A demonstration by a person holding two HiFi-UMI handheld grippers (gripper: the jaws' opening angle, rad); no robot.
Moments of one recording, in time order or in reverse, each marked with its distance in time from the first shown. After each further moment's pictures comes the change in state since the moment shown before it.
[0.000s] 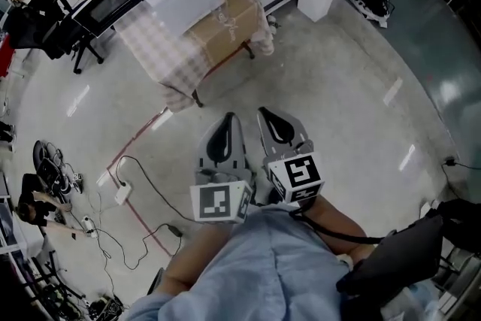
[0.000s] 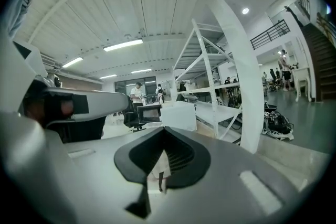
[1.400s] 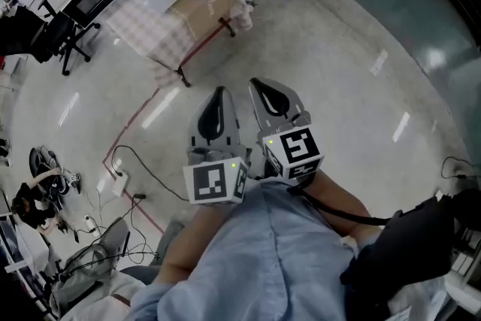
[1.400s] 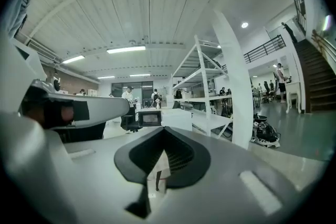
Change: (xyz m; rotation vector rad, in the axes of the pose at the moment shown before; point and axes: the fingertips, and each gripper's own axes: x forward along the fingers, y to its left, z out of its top) left arm -0.112 -0.046 0.020 0.014 -0.059 -0.075; right arm -0.107 0.064 0.014 -0.072 -0.092 -0.065
